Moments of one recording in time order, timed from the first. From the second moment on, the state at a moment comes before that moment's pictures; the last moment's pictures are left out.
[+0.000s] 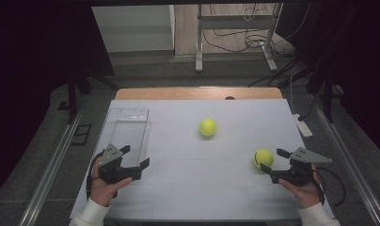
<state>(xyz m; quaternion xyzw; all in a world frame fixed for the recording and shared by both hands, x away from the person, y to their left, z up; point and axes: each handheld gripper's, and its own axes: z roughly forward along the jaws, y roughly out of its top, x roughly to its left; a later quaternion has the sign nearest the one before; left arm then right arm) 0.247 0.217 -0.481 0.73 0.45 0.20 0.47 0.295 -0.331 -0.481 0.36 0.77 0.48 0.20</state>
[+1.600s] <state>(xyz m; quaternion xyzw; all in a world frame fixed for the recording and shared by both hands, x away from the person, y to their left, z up) 0.247 0.209 -0.471 0.73 0.45 0.21 0.47 0.293 -0.330 -0.482 0.35 0.78 0.48 0.20</state>
